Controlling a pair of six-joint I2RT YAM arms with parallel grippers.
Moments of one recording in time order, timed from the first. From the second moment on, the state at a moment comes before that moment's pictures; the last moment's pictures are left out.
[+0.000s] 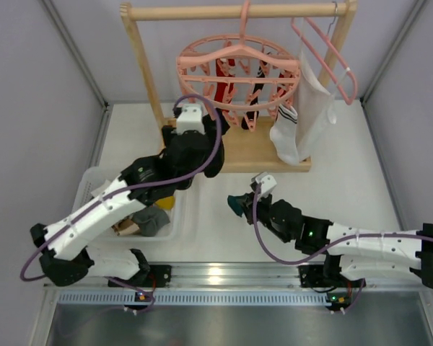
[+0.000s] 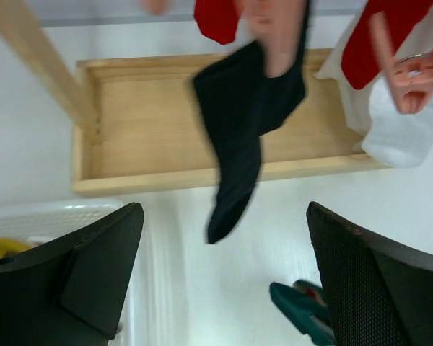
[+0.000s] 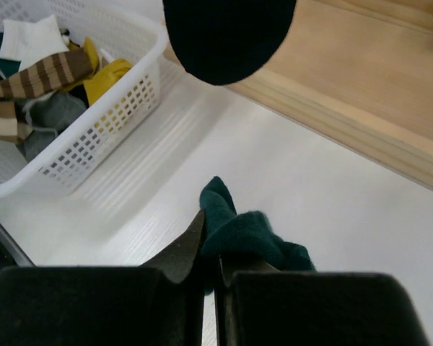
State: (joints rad) left arm -0.98 1.33 1.53 -0.70 -0.72 -0.47; right arm 1.22 0.98 0.50 0.28 0.51 0.28
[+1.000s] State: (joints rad) left arm -0.84 0.77 1.54 -0.94 -1.17 -0.35; right arm 1.22 2.00 1.77 -0.06 -0.08 0.13
